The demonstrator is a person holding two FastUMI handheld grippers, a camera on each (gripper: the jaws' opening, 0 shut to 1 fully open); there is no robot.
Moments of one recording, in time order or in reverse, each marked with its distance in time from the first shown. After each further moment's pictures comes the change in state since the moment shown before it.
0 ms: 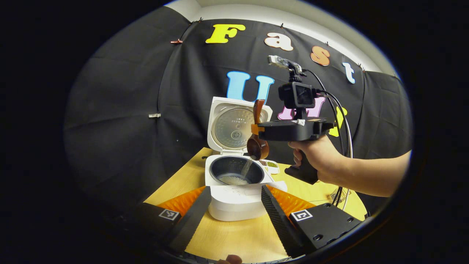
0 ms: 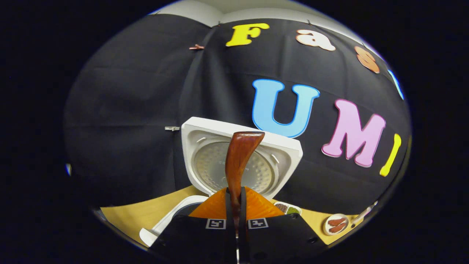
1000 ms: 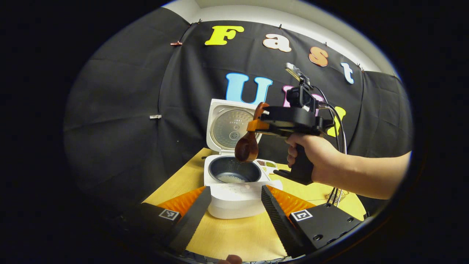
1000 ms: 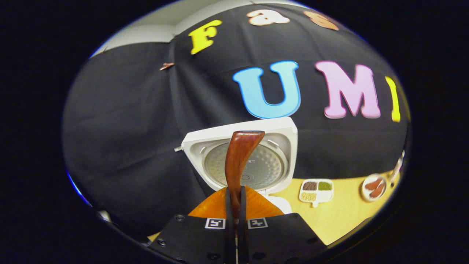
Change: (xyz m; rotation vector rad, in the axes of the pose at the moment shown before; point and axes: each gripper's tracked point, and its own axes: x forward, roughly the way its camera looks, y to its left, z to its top) left arm -0.008 -0.008 -0.001 0.013 -0.015 0.000; right arm -0.014 -0.015 -0.003 0.603 0.043 0.039
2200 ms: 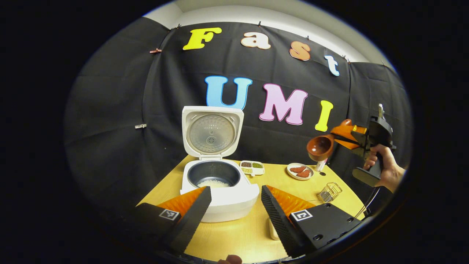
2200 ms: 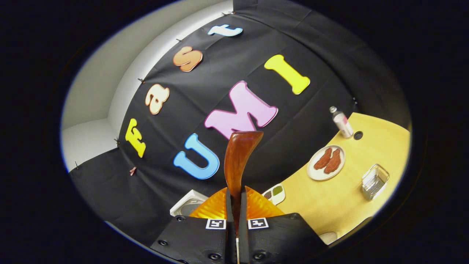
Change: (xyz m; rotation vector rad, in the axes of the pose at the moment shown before) left arm 0.014 -0.074 0.012 0.088 -0.008 -0.053; right arm -0.269 -0.282 0.082 0.560 -0.391 -0.211
